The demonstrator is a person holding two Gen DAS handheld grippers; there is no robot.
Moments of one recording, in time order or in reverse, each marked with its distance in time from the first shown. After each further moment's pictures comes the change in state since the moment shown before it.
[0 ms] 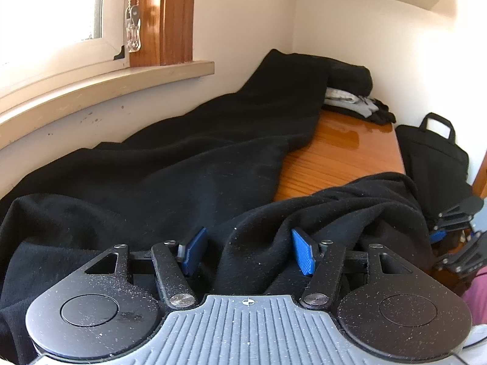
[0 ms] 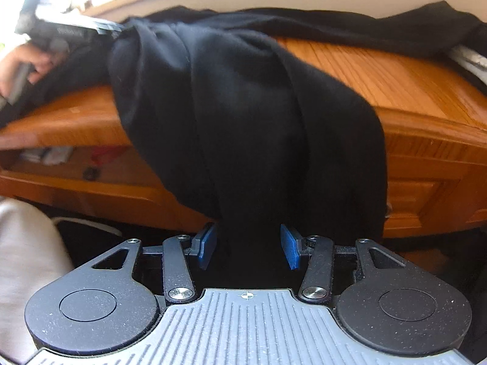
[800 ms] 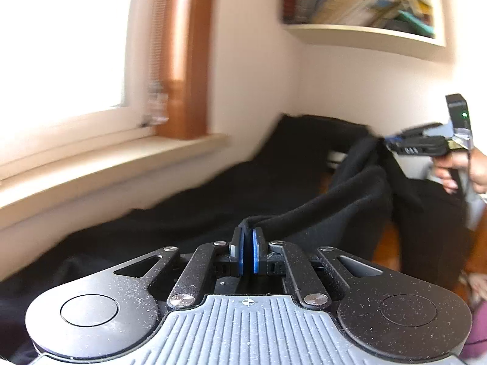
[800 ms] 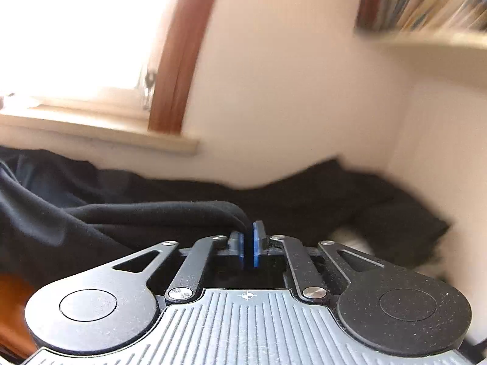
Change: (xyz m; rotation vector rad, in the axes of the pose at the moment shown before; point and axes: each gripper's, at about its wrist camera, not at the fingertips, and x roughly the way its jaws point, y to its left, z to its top) left arm -0.056 0.003 0.032 -0.041 -0.178 0.078; right arm -0.089 -0.099 0.186 -0.040 -0.365 -0.334
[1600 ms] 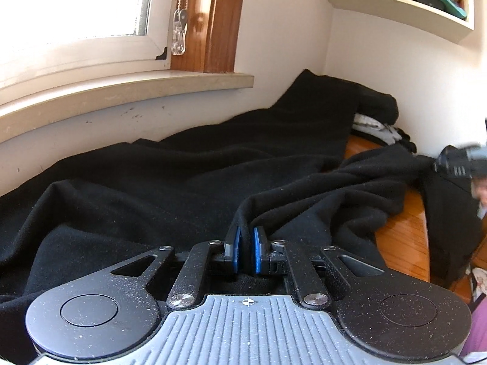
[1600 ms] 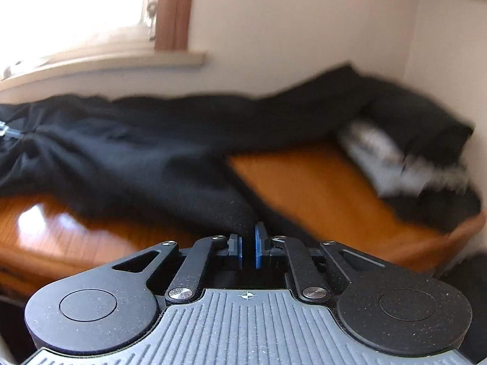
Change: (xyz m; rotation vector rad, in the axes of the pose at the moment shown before) left arm 0.041 0.021 -0.043 -0.074 0.117 -0.013; right arm -0.005 -0.029 -0.082 0.016 0.106 0.033
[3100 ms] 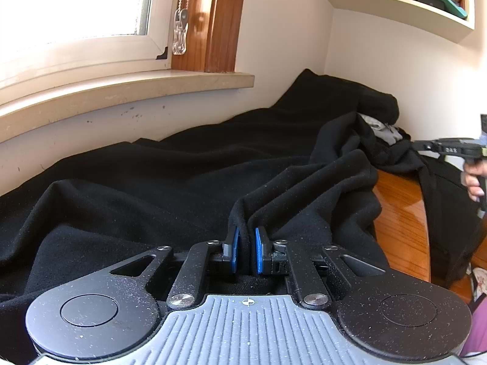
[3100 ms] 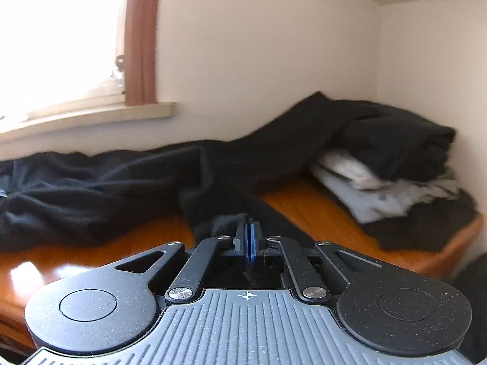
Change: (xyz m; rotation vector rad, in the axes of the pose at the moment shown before) left arm -0.001 0.000 -0.001 -0.003 0.000 0.011; right arm 0.008 -0.039 -0.010 0.168 -0.111 0.032
